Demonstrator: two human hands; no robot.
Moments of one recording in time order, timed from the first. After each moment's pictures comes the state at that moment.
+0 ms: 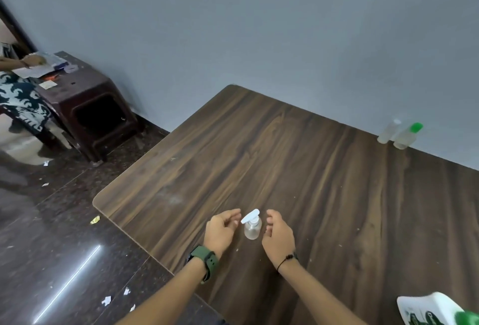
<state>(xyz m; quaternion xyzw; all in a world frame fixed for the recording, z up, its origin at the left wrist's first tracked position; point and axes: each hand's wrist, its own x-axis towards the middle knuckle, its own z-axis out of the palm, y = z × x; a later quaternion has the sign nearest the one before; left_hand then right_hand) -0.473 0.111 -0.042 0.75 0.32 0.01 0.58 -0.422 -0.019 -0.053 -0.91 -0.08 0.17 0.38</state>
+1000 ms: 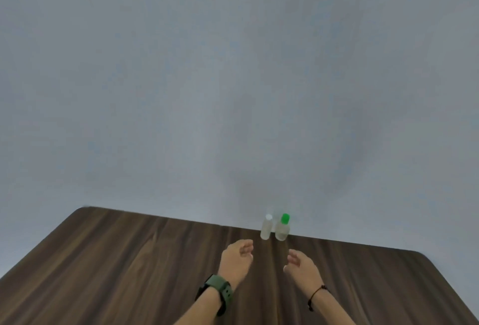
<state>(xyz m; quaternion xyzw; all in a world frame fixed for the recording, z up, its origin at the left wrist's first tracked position) -0.128 -0.082 0.036 0.80 0.04 -0.09 0.59 -0.135 -0.258 0.024 -0.85 0.17 0.09 0.49</state>
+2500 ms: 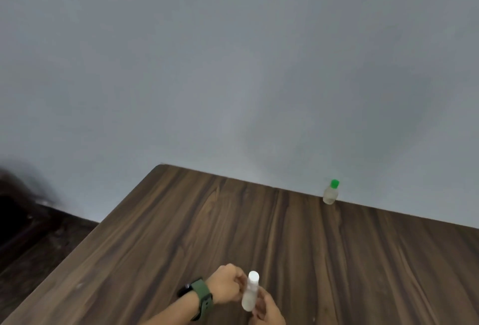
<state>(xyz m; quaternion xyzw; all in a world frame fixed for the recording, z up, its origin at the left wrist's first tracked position) -0.276 0.062 -0.014 0.87 0.02 -0.28 0.41 -0.324 -0.063 -0.029 -0.60 0.27 0.16 0.74</state>
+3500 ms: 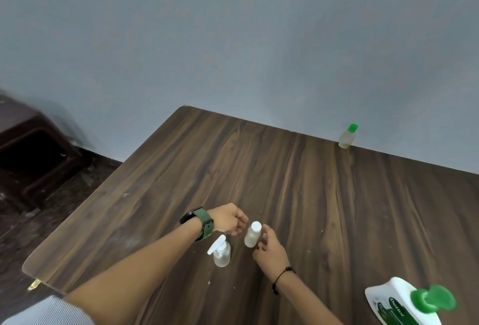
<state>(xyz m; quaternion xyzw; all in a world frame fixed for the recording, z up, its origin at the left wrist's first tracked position) -0.349 0.100 -0.014 0.81 0.07 -0.36 0.45 -0.404 -0.057 -0.042 -0.83 0.07 0.25 0.49</state>
